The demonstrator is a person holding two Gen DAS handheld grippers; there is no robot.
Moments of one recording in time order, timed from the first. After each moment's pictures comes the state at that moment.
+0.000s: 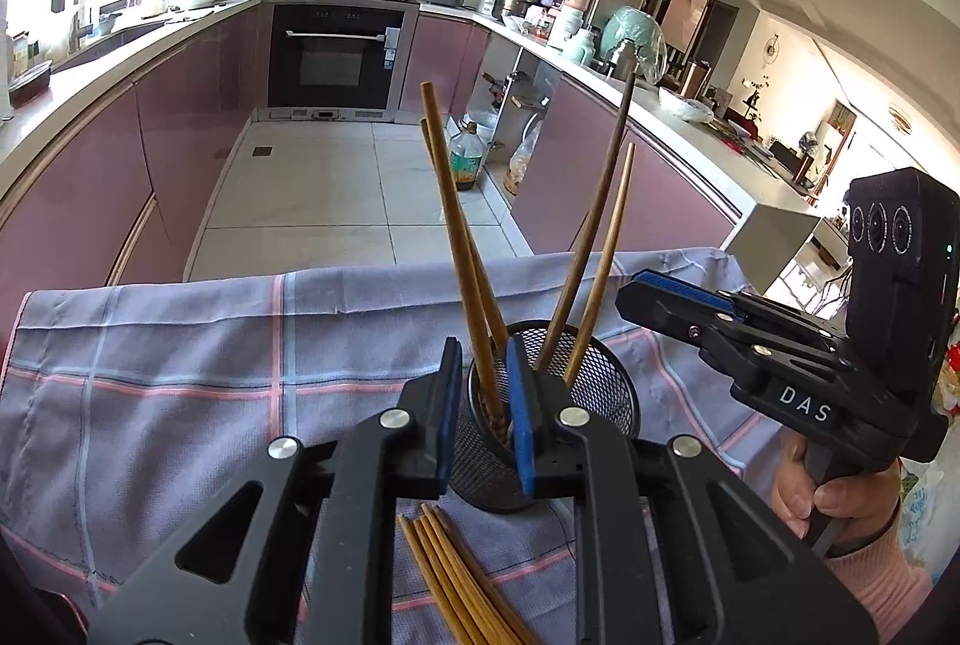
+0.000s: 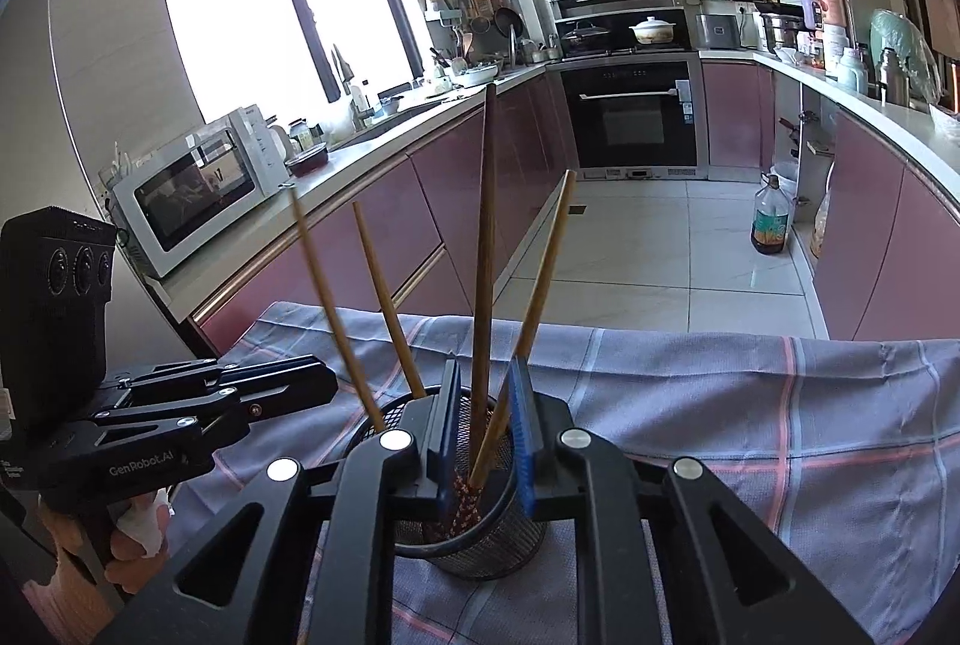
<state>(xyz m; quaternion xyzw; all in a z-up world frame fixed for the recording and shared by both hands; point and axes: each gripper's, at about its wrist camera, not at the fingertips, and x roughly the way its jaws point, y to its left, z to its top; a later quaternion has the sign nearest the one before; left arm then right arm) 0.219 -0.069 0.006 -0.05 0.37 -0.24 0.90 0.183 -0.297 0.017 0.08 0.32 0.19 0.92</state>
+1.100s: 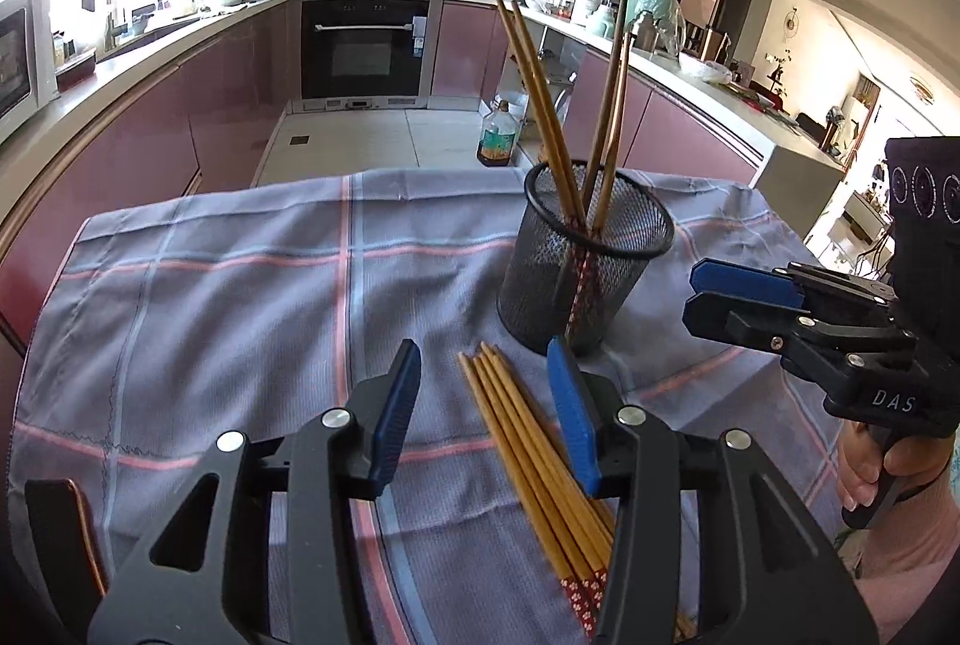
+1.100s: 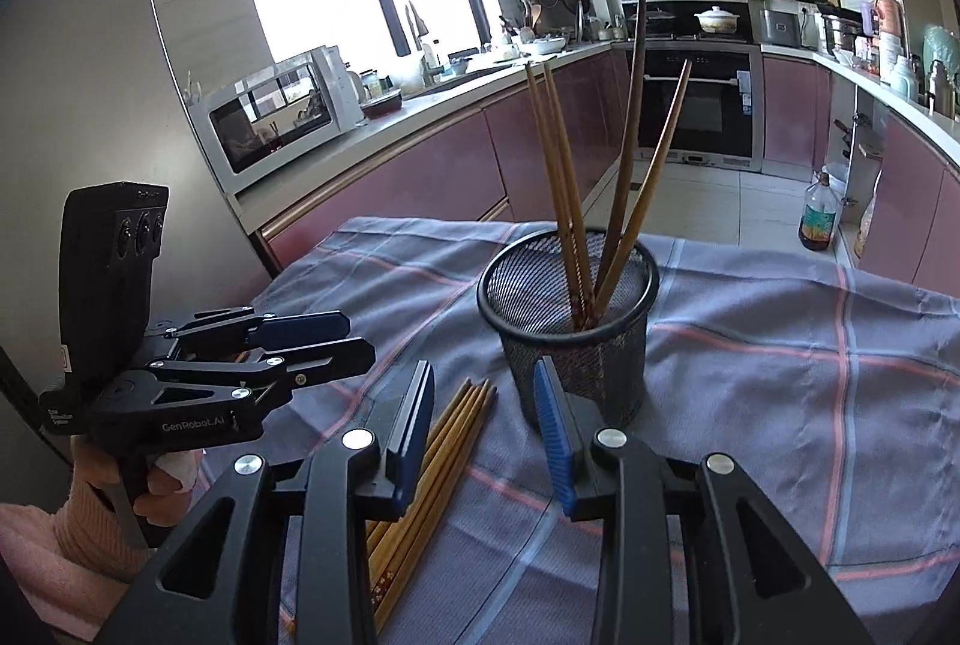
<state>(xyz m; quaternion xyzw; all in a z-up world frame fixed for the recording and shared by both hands) 0.131 -0.026 -0.047 -0.01 0.38 -0.20 0.90 0.104 -0.268 -0.012 0.05 0.35 0.27 0.90</state>
